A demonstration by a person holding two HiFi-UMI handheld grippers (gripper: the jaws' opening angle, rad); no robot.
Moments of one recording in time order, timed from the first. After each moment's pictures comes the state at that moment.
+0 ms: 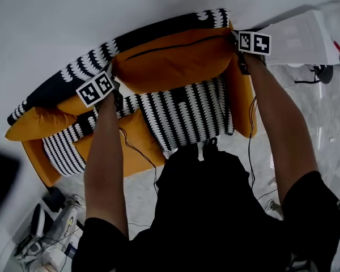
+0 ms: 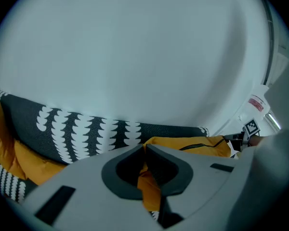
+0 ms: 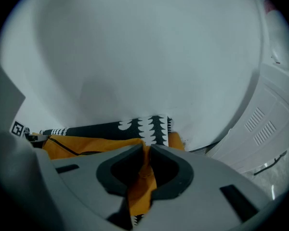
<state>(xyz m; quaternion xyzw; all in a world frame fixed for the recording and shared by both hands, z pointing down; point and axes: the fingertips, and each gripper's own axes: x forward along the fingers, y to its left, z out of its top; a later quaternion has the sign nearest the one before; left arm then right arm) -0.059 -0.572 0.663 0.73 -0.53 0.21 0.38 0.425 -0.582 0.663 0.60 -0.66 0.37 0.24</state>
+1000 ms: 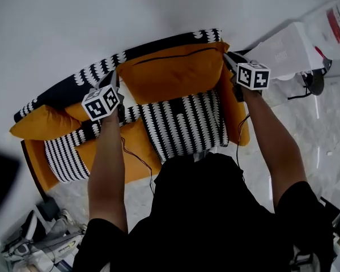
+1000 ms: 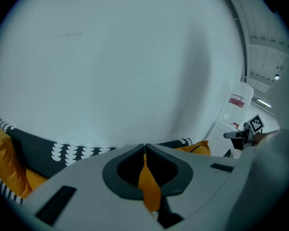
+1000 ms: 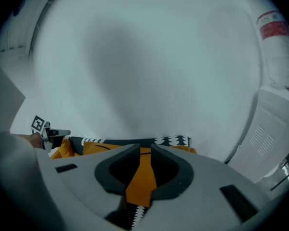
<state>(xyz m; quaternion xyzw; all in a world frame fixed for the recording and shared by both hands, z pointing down) -0.045 -0.539 0.544 0.79 -0.53 0.17 0.28 0.376 -0.511 0.547 0.56 -0.75 0.30 0.17</state>
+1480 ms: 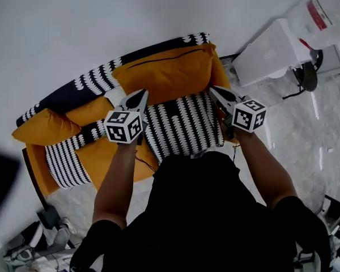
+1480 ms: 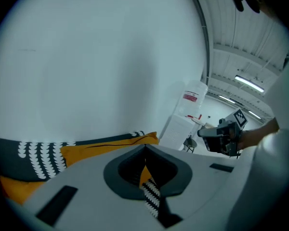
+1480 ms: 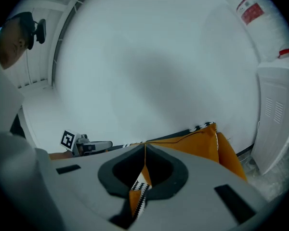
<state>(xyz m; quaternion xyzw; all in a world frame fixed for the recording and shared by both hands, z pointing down) 0.086 -0.406 0.492 0.89 -0.35 0.17 0.25 0.296 -0.356 0.468 0.47 -0.81 0.34 0.03</state>
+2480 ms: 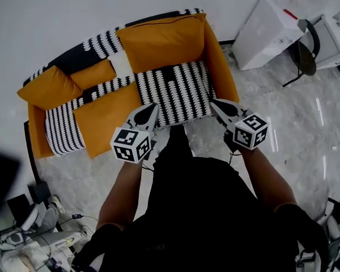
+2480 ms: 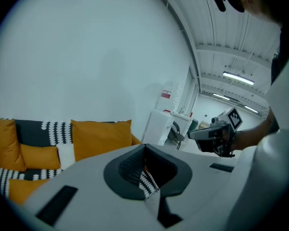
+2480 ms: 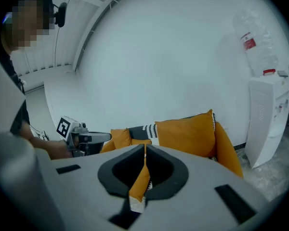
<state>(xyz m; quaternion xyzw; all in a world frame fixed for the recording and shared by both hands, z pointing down) 0.099 -0.079 0.447 0.90 -0.36 0.16 0.21 0.274 -0.052 0.443 0.43 -0.86 0.28 0.08</state>
